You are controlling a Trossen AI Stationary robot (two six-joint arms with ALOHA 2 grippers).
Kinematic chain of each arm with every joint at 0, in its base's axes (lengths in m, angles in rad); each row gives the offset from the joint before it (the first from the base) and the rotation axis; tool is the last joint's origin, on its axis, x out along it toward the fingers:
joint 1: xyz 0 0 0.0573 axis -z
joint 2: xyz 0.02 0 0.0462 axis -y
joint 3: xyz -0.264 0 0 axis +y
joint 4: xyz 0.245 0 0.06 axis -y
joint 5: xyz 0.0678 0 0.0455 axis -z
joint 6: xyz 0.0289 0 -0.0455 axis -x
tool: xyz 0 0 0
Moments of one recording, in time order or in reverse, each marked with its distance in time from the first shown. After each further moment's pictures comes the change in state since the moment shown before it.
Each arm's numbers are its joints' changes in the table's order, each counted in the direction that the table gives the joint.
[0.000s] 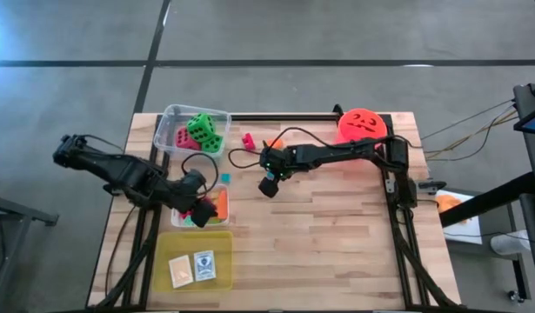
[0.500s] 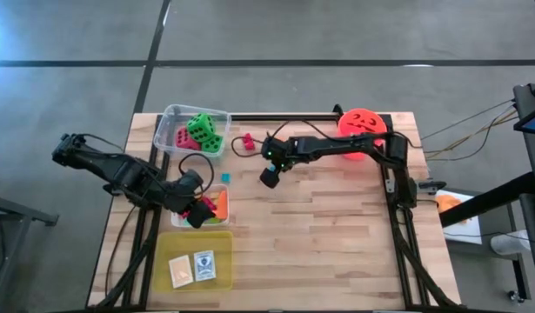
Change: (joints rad) left arm 0.026 0.026 0.000 0.004 -0.011 0.004; right arm 0.077 -0.011 -0.001 0.014 -0.026 0.047
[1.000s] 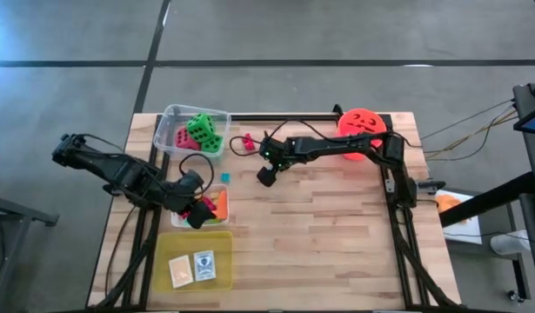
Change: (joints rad) left arm 0.001 0.000 0.000 0.020 0.013 -0.003; right arm -0.011 -0.055 -0.021 -0.004 0.026 -0.059
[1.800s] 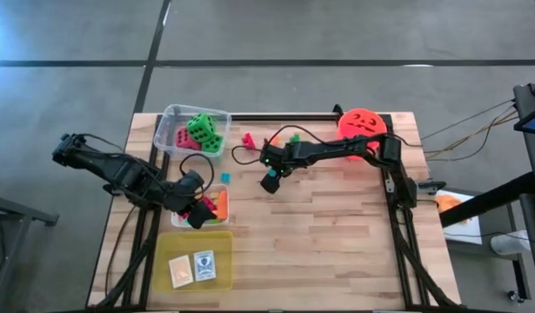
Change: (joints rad) left arm 0.000 0.000 0.001 0.014 0.006 0.011; right arm -0.017 0.000 0.008 -0.053 -0.003 0.007
